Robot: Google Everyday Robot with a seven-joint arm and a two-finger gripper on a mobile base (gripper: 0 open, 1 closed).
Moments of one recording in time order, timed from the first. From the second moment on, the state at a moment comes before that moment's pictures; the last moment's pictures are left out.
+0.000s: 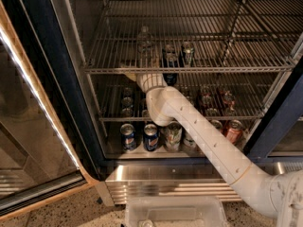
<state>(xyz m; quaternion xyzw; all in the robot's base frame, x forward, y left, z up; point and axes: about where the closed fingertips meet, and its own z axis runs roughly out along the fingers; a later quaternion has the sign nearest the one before) 0.813 0.029 0.792 -0.16 0.66 0.09 0.73</state>
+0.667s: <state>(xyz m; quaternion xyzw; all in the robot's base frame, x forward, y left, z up) 0.832 0.019 0.786 -0.14 0.66 0.08 0.73</state>
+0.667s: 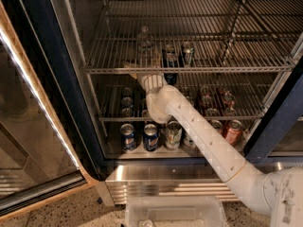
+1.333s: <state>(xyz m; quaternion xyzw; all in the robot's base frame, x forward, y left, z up) 0.870 0.014 0.781 -0.13 0.67 0.06 0.73</state>
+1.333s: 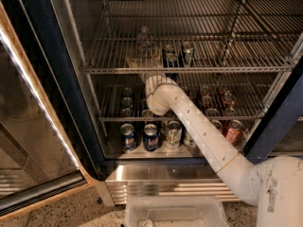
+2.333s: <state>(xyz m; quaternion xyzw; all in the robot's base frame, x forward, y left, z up) 0.911 0.008 0.776 -0.12 0.68 0.04 0.72</state>
